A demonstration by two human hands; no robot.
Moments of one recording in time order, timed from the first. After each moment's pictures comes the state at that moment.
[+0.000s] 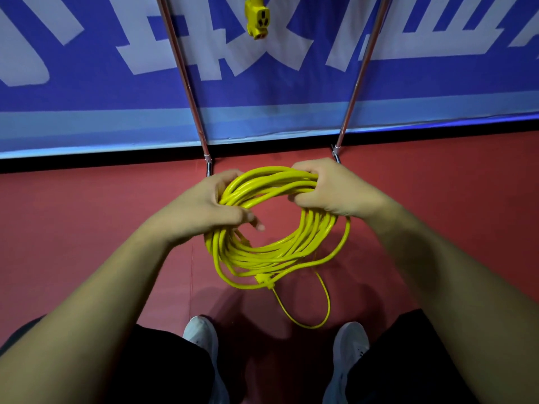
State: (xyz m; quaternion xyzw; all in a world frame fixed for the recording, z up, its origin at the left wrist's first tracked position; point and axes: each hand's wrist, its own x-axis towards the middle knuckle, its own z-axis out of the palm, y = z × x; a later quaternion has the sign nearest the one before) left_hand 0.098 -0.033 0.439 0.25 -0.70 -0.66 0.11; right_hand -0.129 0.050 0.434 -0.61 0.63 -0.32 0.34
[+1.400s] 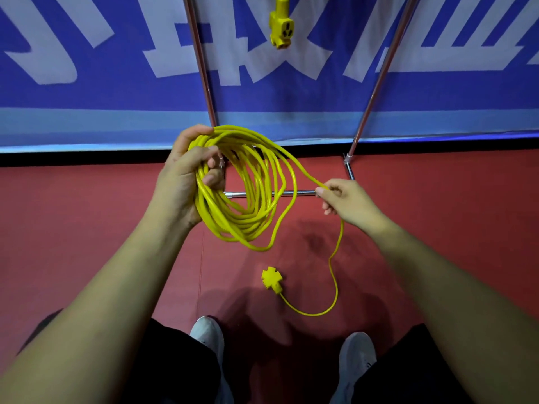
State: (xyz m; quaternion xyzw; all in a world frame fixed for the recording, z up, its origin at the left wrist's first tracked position) left_hand 0.114 -0.069 0.446 0.24 -0.38 -0.78 0.44; right_hand -0.159 0.029 0.348 -0.47 0.73 -0.38 0.32
